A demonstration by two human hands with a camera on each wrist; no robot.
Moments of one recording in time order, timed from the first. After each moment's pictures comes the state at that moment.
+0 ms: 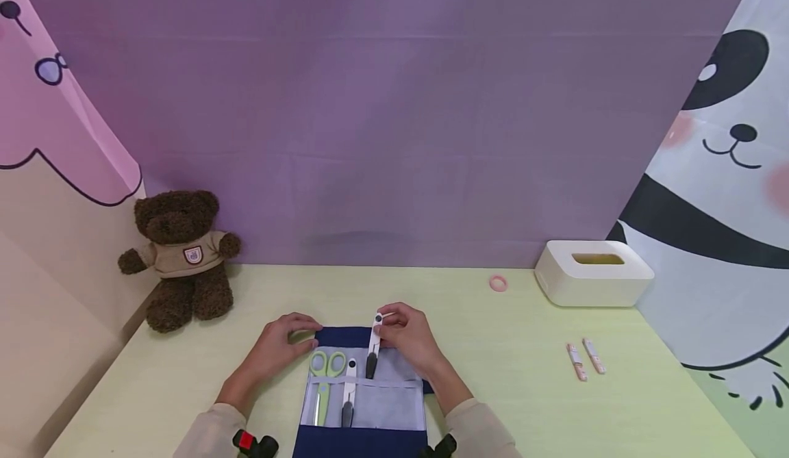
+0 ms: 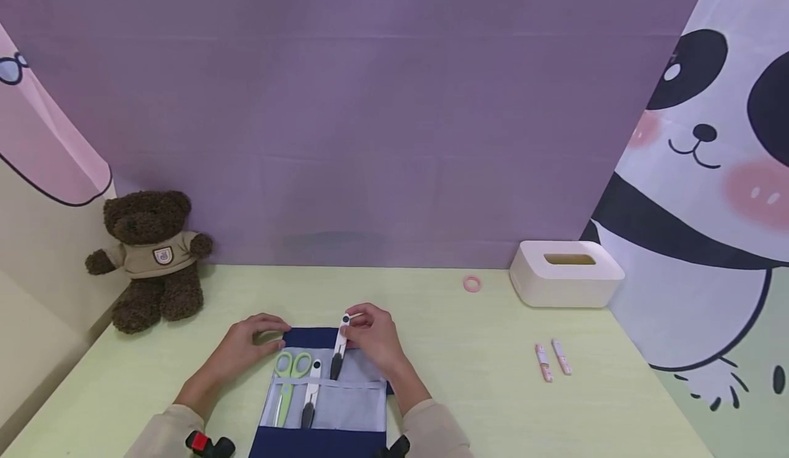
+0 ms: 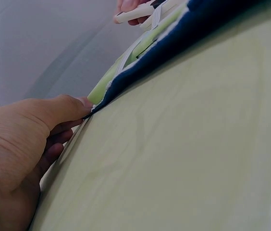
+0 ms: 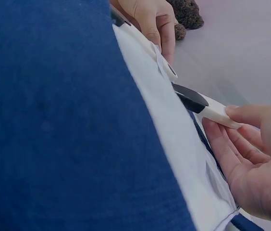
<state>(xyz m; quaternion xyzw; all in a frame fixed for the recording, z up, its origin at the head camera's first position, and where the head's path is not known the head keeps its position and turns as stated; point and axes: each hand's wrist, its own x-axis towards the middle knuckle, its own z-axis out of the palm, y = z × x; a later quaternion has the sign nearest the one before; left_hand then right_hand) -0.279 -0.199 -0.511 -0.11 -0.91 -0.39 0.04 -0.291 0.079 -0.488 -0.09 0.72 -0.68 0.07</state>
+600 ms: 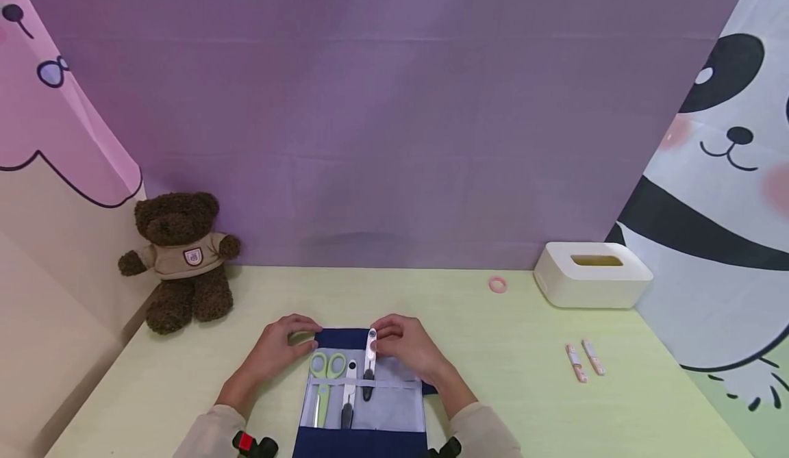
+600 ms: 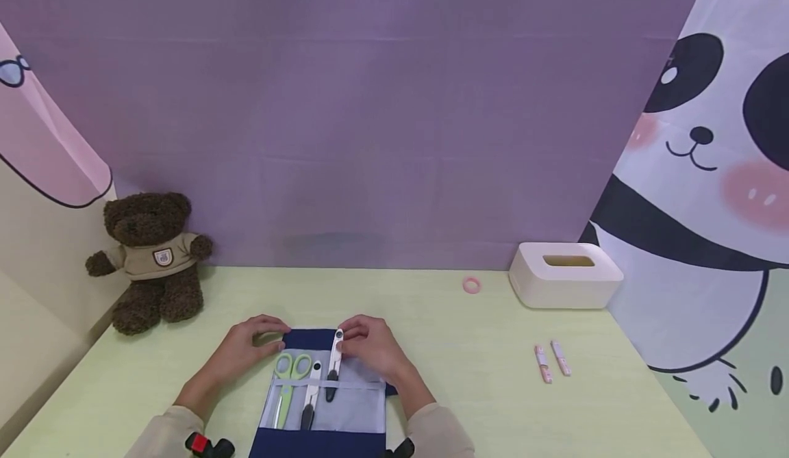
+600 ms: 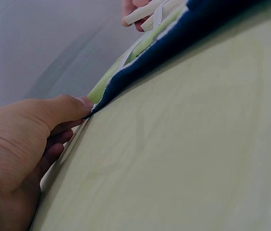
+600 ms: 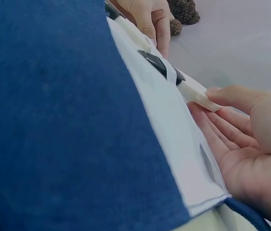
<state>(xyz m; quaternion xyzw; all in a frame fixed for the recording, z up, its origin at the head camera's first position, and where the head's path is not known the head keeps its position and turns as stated) -0.277 -0.198 -0.510 -0.11 -0.91 -0.40 0.05 -0.284 0.090 -0.485 -0.16 0.76 -0.62 0.14</state>
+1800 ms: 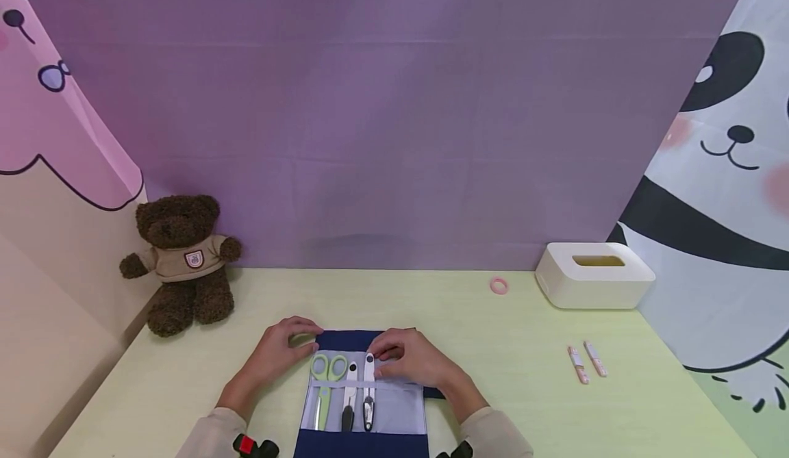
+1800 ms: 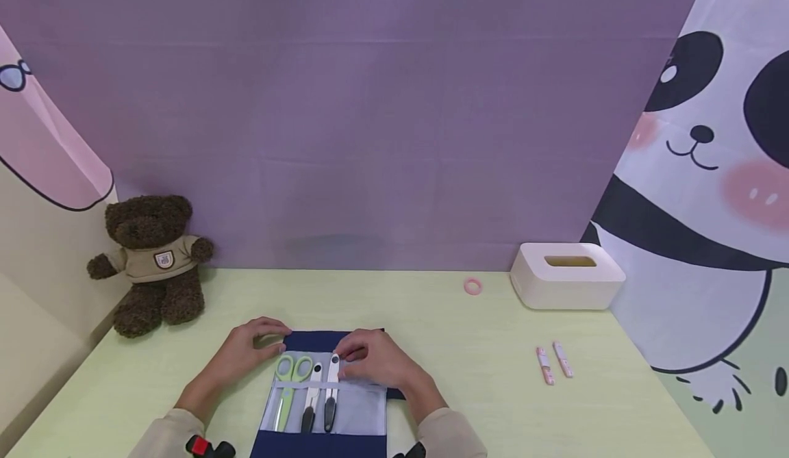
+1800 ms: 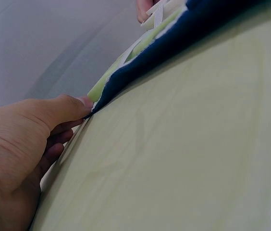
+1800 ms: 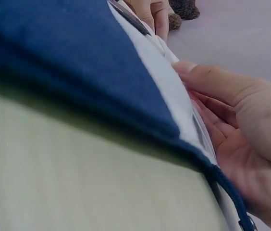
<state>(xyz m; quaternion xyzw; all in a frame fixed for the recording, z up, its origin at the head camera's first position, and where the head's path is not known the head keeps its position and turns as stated) -0.280 -0.200 -0.515 -0.12 -0.91 -0.39 0.05 -0.286 0.107 -0.492 -0.30 0.80 -0.50 0.16</state>
